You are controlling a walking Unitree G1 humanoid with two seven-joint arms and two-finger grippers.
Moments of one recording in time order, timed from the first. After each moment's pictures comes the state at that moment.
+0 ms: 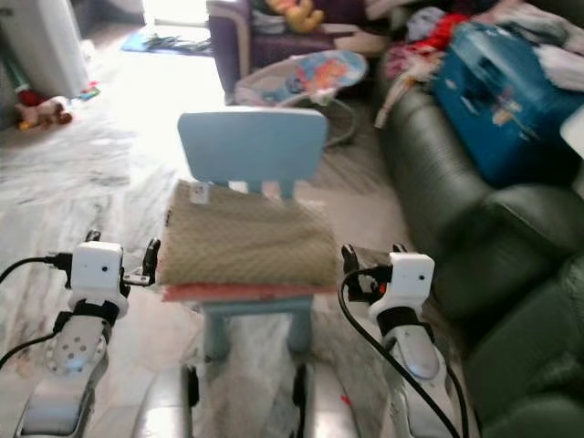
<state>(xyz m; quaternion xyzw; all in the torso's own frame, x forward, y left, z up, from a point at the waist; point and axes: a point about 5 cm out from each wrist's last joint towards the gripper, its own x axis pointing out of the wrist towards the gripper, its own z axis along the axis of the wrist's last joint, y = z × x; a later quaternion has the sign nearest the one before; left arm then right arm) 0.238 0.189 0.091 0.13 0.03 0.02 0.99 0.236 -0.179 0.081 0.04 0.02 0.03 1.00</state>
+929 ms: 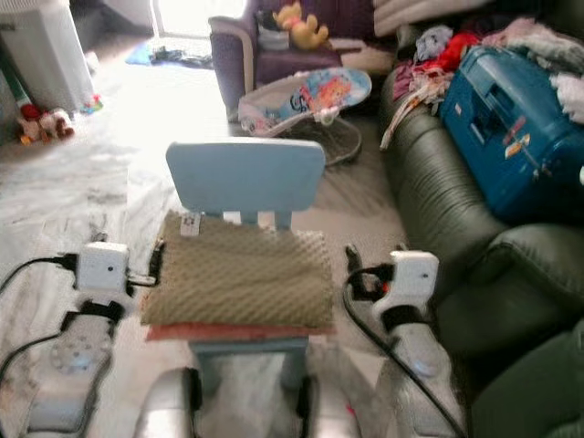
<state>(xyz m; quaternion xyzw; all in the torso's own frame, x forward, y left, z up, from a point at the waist) 0.240 0.189 0.088 0.13 0.03 0.02 0.99 0.239 -0.176 0.080 0.04 0.02 0.04 1.00</state>
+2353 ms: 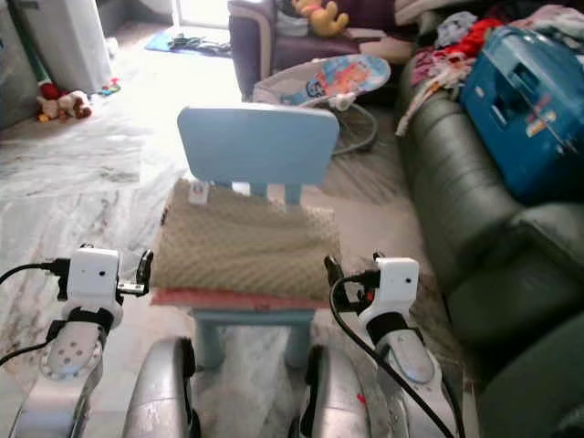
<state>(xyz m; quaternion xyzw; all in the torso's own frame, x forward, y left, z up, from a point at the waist) 0.228 0.194 0.087 0.15 0.08 0.05 0.98 0.227 -0.167 0.076 0.07 0.07 0.08 0.99</state>
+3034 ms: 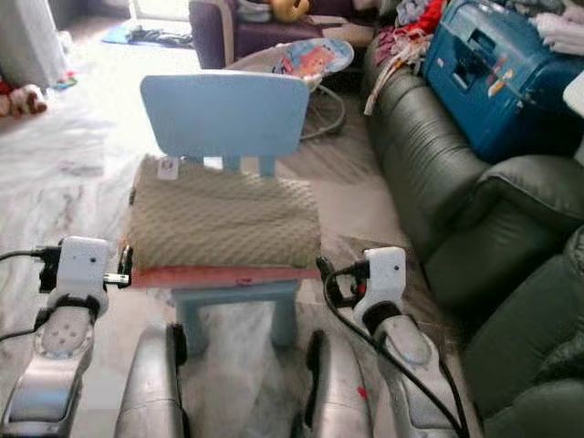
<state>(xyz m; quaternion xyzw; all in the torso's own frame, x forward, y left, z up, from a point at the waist) 0.246 0.213 0.090 0.19 0.11 0.10 0.97 0.245 -0.164 0.079 0.04 0.10 0.13 0.99</state>
